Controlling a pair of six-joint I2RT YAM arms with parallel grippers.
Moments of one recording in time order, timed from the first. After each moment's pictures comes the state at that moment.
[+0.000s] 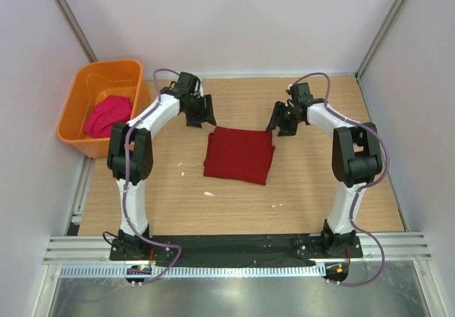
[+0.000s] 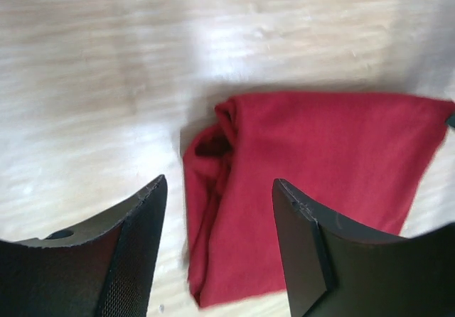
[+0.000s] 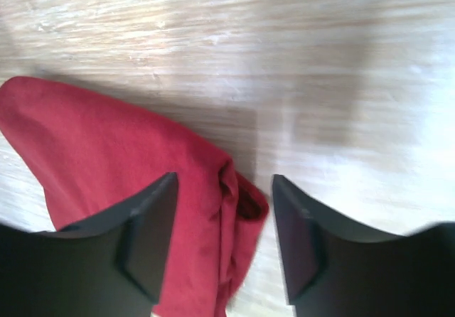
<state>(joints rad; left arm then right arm) -0.33 2.09 1.72 -0.66 0.25 -0.41 0.19 1.95 1.39 -0.47 -0.30 0.46</state>
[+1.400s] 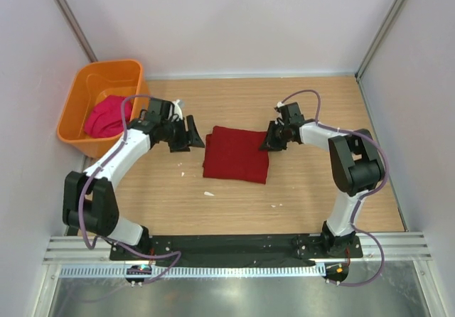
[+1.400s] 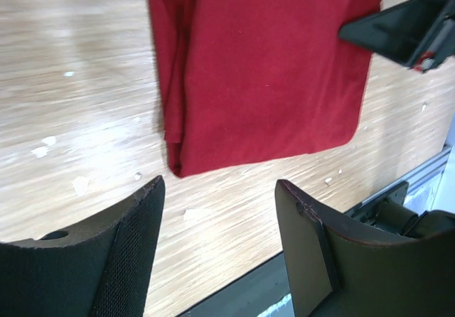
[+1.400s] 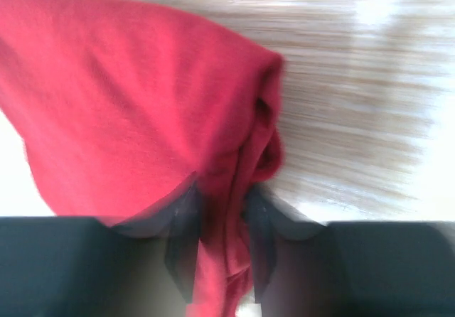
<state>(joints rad) -0.29 1.53 1.11 -0.55 0.41 -0.47 0.28 1.85 1.09 -0.24 -0.35 0.51</state>
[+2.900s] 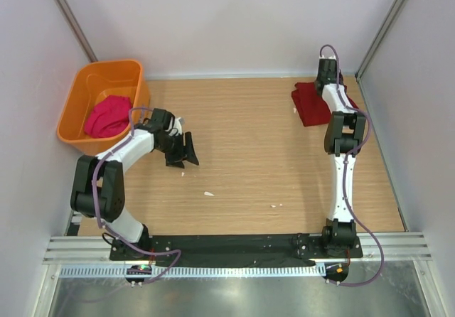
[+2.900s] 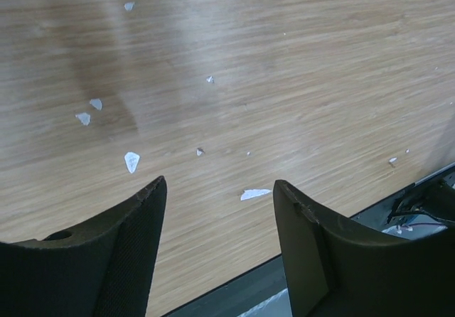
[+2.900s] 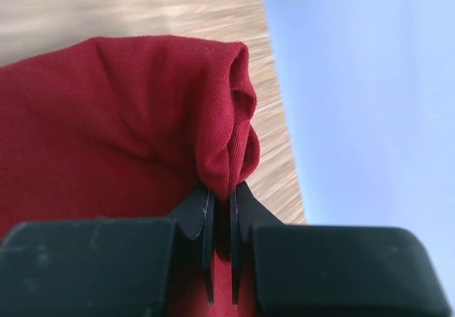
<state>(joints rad) -0.23 1.59 1.01 -0.62 0.41 -0.35 -0.07 2.66 2.34 -0.39 0.67 -0.36</state>
